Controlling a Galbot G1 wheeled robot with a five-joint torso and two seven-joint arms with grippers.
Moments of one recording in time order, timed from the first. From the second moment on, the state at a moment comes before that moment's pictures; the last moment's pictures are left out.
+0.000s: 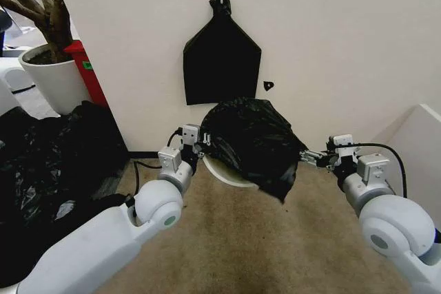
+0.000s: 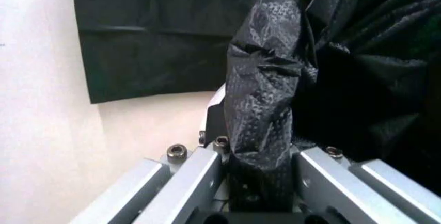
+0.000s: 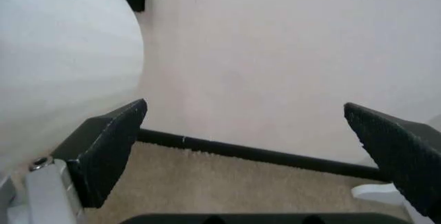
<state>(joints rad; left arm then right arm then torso) 0.73 -0.86 0.22 -2.08 -0.82 0.10 -0.53 -1.25 0.75 0.47 2.23 0.78 -0.52 0.46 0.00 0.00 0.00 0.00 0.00</state>
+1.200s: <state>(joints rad) 0.75 -0.79 0.15 -1.96 -0.54 -0.22 -0.13 -1.17 0.56 0.68 2.28 1.77 -0.46 0.19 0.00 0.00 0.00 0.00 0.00</state>
